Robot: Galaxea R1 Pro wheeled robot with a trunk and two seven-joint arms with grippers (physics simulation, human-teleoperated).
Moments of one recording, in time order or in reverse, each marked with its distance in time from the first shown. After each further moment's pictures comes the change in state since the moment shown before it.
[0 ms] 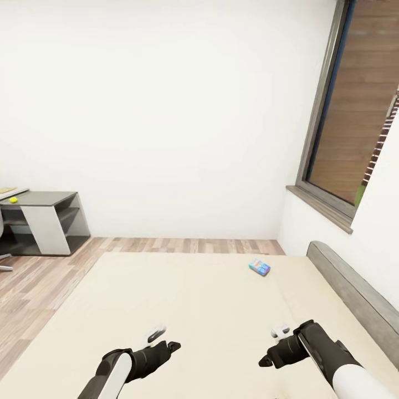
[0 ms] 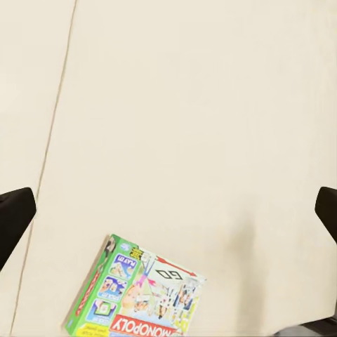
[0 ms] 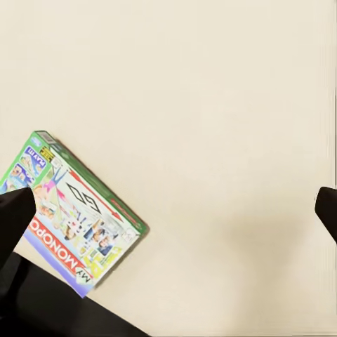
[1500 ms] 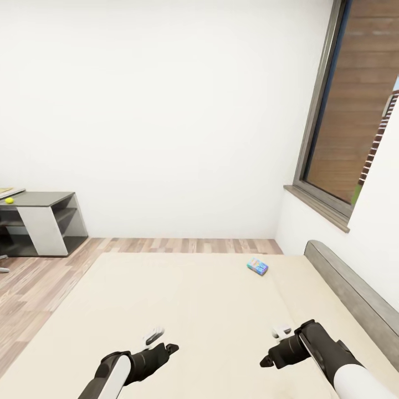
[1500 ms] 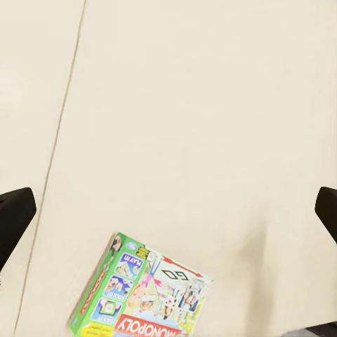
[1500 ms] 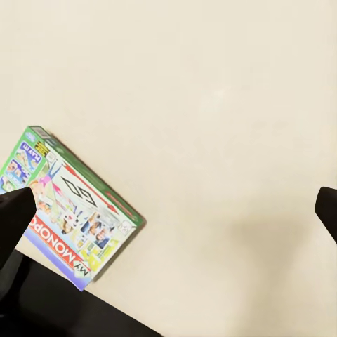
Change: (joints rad) left arm 0.000 0.001 0.013 0.027 -0.002 -0.019 0.007; right arm 0.000 -0.006 -0.001 -0.001 -0.001 0.015 0.002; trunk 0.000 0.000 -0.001
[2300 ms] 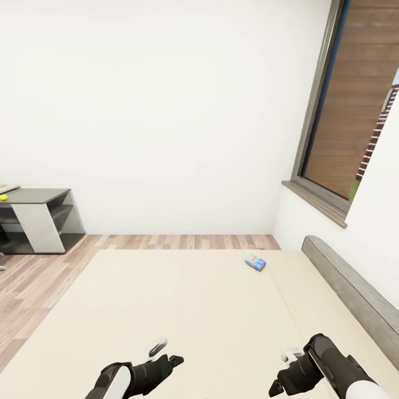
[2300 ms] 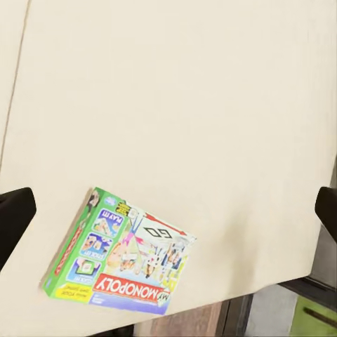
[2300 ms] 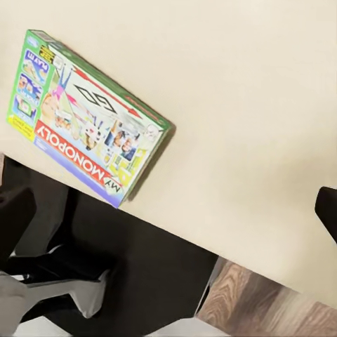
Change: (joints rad) left arm 0.007 0.007 -0.016 0.089 0.013 0.011 -0.121; right arm 0.061 -0.033 0.009 0.005 0.013 0.153 0.112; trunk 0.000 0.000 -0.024
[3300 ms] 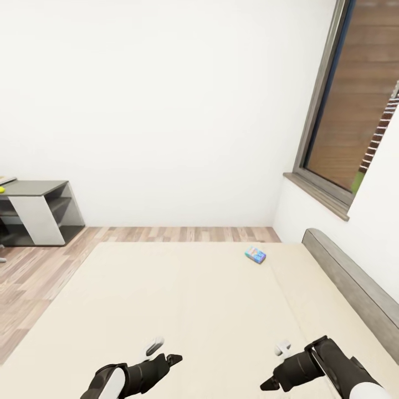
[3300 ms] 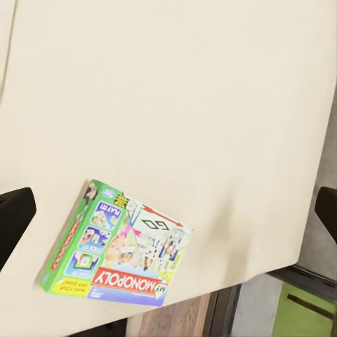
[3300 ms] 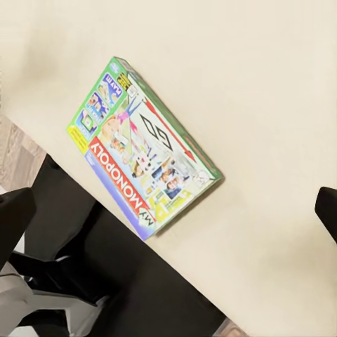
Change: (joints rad) left arm 0.003 0.030 -0.001 0.006 -0.008 -0.007 -0.108; right arm 0.006 -0.013 -0.007 0.004 -0.002 -0.297 0.180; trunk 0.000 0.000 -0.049
